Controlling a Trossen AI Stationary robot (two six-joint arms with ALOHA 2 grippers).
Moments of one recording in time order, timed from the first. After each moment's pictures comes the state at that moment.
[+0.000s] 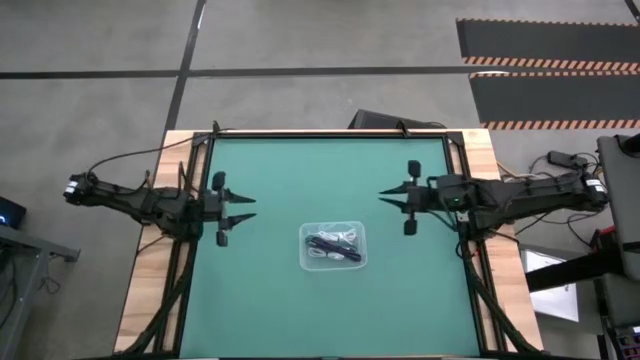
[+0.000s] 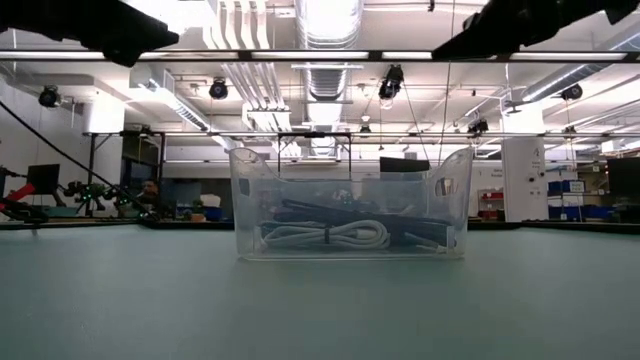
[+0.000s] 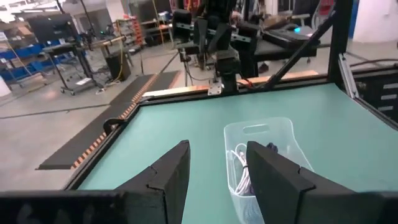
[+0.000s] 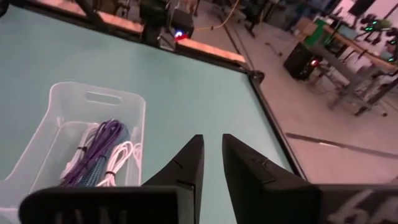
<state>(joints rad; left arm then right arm) -0.25 0.40 0.39 -0.08 -0.38 0.12 0.03 0.84 0.60 -0.07 0.20 -0.29</state>
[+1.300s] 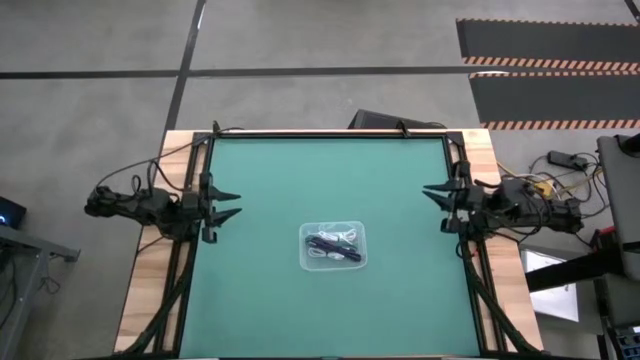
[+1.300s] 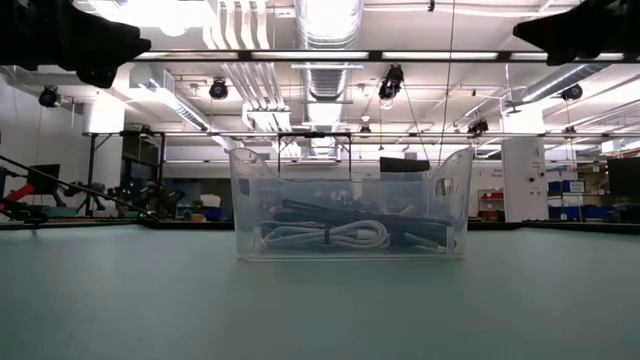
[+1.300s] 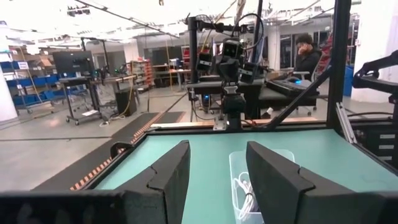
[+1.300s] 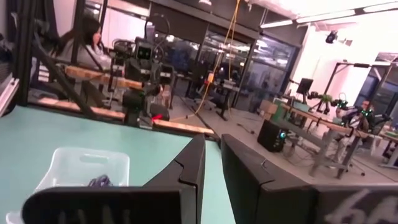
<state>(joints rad) -0.25 0.02 0.19 -0.09 -0.38 0.12 0.03 0.01 0.27 -0.12 0.20 -0.31</state>
